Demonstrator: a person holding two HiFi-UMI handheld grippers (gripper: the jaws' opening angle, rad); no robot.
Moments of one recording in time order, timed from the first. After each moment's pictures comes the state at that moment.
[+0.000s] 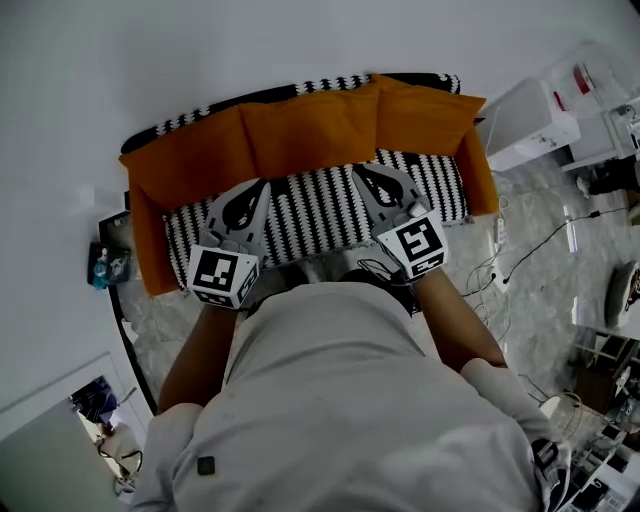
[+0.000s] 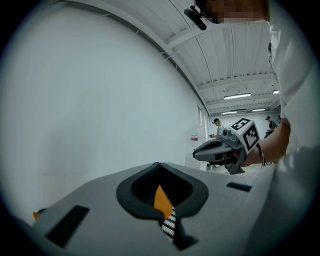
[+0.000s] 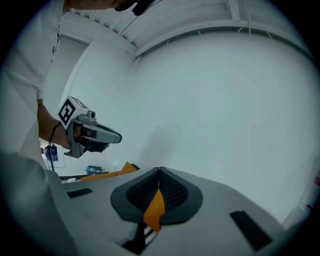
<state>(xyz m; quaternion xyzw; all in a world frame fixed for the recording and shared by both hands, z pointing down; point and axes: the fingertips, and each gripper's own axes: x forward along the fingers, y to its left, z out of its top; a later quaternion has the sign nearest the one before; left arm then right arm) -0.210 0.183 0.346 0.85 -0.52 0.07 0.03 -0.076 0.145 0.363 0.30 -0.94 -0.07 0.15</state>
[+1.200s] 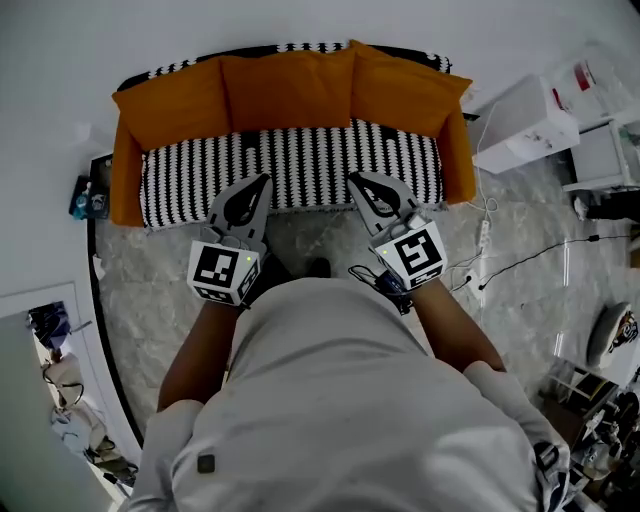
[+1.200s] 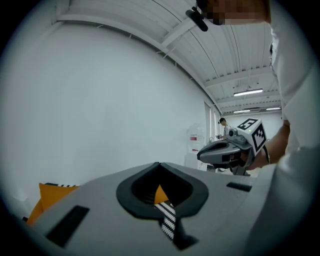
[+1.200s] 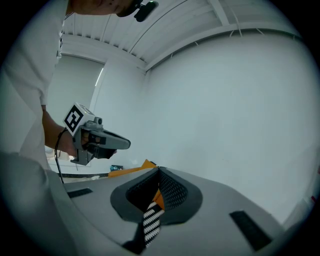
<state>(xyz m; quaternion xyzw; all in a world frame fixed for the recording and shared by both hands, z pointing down) 0.014 0.308 0.367 0.81 -0.58 0.07 0.05 0.134 0.274 0.376 0.21 -0.97 -0.06 0.12</state>
